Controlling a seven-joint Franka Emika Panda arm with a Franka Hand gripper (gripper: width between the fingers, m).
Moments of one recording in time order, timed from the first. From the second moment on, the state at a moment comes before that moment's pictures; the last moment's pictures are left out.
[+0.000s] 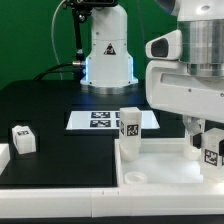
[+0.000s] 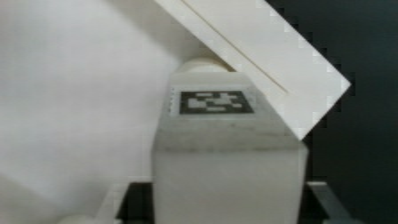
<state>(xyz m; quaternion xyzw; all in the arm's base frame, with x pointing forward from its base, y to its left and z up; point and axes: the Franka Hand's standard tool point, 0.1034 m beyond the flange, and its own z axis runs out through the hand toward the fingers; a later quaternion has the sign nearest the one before) 0.649 0.098 0.075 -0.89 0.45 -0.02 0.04</state>
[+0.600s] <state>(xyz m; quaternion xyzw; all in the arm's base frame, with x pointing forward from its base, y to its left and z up) 0.640 0.099 0.073 -0.68 0.73 0.01 0.06</state>
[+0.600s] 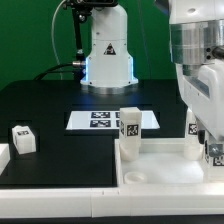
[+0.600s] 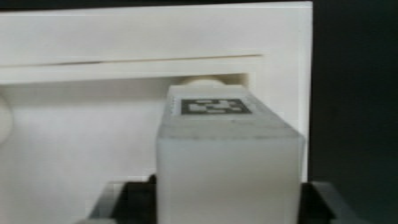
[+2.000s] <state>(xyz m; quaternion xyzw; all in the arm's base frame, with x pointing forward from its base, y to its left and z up) 0.646 0.112 0.072 -0.99 0.10 -0.06 0.03</state>
